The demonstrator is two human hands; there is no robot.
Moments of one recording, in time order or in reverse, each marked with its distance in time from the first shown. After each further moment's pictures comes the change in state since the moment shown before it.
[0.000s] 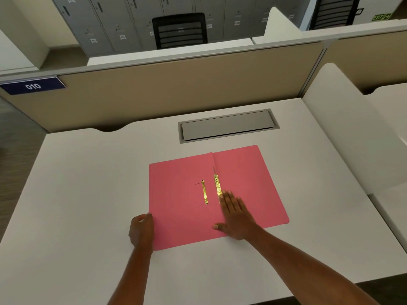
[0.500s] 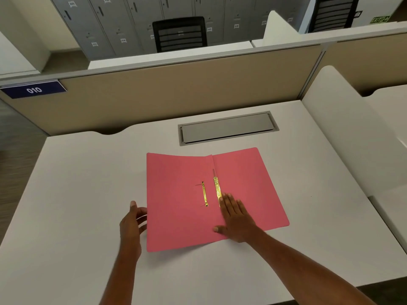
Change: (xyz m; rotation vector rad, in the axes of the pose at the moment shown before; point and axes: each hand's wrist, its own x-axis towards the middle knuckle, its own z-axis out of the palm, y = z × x) left_hand -0.007 0.019 -0.038 -0.441 -0.281 0.139; right_hand 0.000 0.004 0.002 -0.008 0.015 -0.020
